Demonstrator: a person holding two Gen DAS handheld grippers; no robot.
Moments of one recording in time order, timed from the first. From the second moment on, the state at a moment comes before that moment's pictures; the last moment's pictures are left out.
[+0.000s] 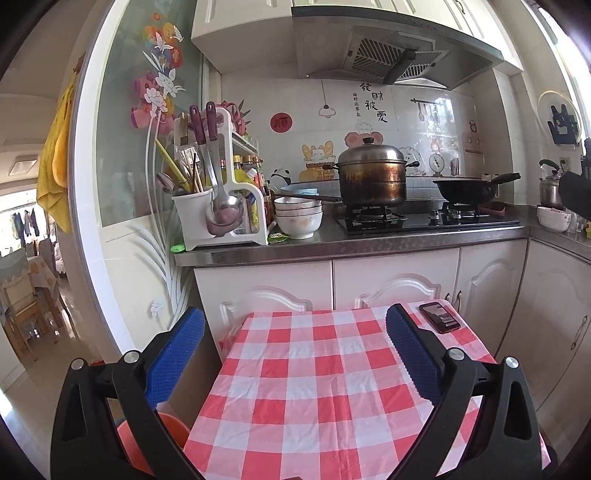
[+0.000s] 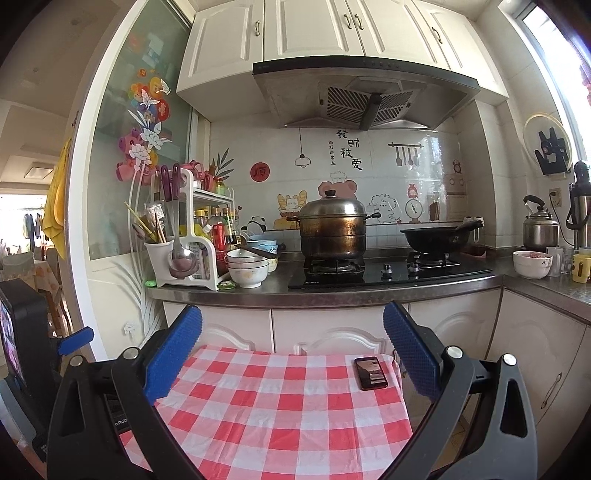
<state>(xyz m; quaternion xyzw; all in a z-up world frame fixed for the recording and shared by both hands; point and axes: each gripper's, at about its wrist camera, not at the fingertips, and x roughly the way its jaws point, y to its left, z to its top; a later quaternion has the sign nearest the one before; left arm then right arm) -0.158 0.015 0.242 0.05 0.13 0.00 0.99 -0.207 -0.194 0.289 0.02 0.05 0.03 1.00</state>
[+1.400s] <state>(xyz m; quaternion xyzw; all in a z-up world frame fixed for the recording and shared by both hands) -0.153 0.023 0.245 0.03 0.12 -0.01 0.99 -0.194 -0.197 0.274 0.02 0.06 0.00 1.00</state>
